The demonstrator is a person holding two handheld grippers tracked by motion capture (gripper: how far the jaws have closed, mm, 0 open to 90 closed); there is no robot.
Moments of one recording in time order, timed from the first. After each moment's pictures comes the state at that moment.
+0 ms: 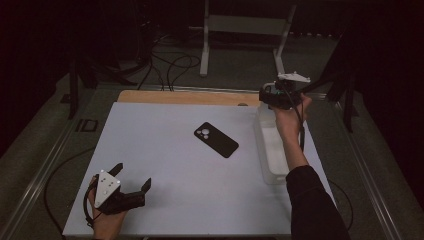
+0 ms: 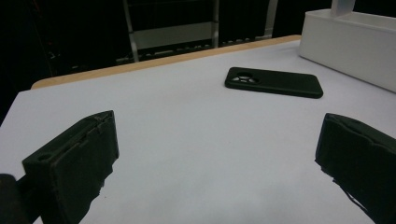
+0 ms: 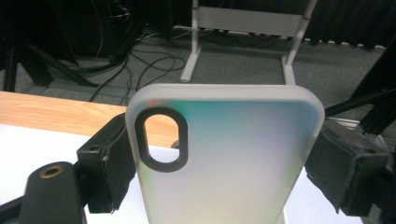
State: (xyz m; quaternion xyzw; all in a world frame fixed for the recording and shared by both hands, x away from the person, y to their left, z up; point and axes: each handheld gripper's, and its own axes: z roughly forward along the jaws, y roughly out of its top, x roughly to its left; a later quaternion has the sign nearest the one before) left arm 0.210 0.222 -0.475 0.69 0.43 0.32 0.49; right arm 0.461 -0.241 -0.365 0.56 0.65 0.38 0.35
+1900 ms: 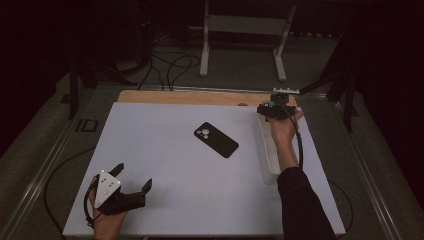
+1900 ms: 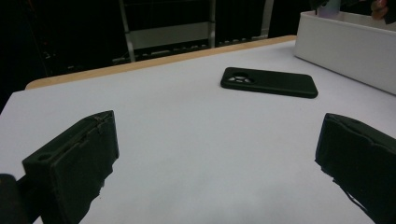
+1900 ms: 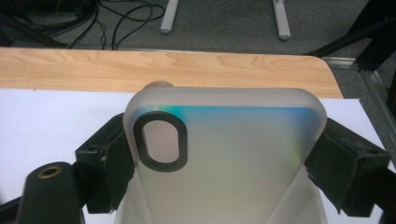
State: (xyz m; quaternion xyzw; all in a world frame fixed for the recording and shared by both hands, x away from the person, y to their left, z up) left arm 0.210 0.221 -0.474 0.69 0.42 0.31 0.49; right arm 0.487 -0.253 -0.439 0.63 0.65 0.30 0.30
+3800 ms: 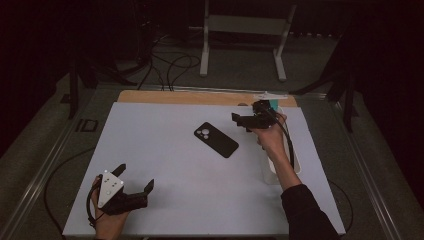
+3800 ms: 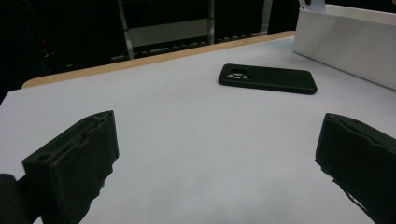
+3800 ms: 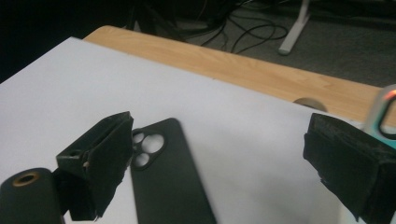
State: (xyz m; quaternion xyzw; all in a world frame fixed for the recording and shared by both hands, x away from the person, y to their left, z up) left arm 0.211 0.215 -0.476 0.70 0.42 0.31 0.49; right arm 0.432 -0.193 -0.409 0.47 0.75 0.43 0.18
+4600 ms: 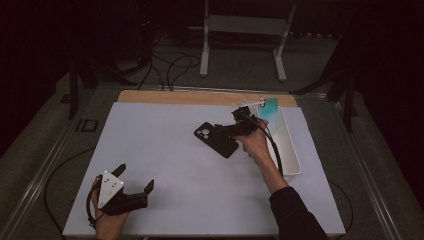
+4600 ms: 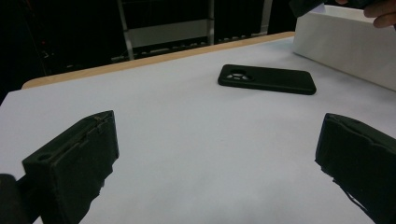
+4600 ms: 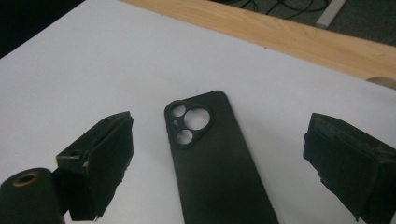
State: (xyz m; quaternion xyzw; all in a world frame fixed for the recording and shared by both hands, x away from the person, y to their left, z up) left arm 0.210 0.215 -0.476 0.70 0.42 0.31 0.49; right arm 0.429 -0.146 -0.433 0.44 0.79 0.40 0.13
